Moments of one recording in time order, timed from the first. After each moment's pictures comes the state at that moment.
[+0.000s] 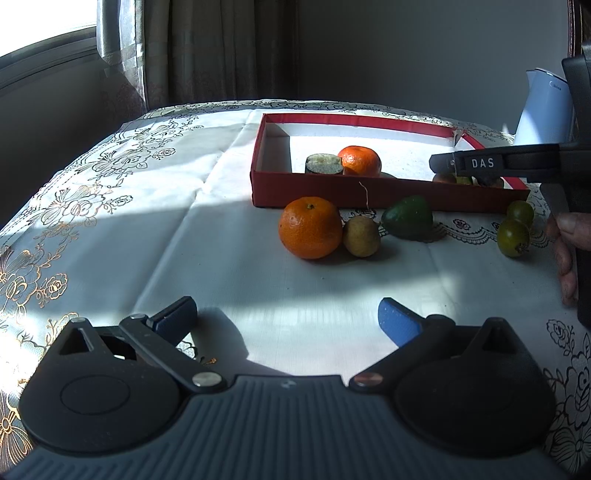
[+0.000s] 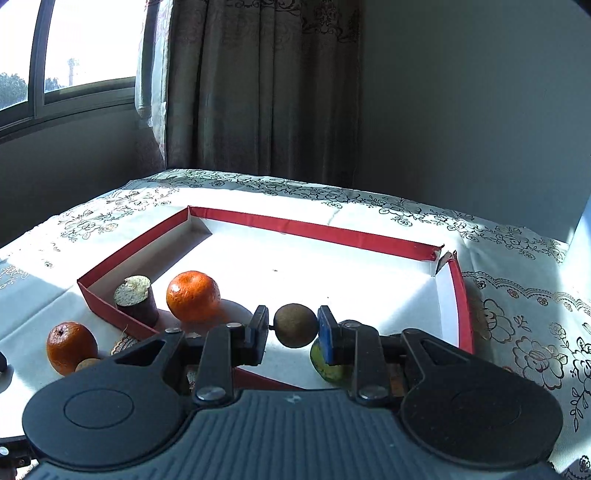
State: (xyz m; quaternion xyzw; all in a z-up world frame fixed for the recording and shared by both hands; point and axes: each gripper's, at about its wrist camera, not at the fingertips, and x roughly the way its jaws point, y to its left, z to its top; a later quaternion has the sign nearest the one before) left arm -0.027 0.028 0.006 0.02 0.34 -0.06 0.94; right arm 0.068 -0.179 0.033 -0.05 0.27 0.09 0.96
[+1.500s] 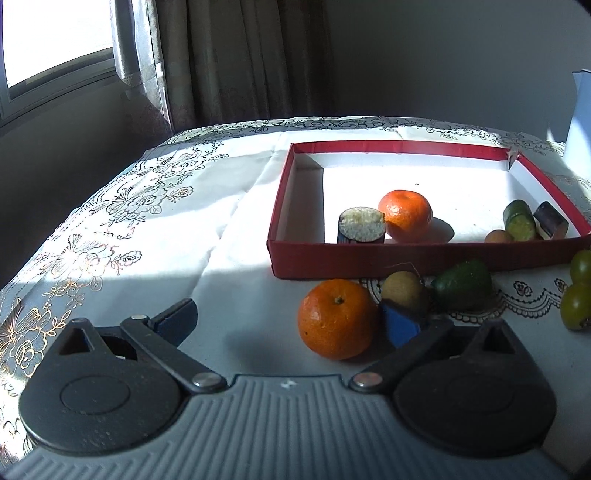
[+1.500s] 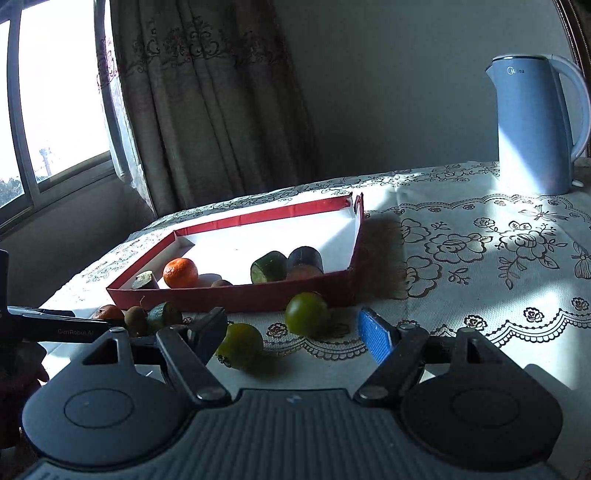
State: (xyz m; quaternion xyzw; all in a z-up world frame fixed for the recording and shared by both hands) left arm 0.044 0.007 0.016 0.05 0.32 0.01 0.95; right arm -0.040 -0.279 0.025 0.11 0.23 0.08 0.96
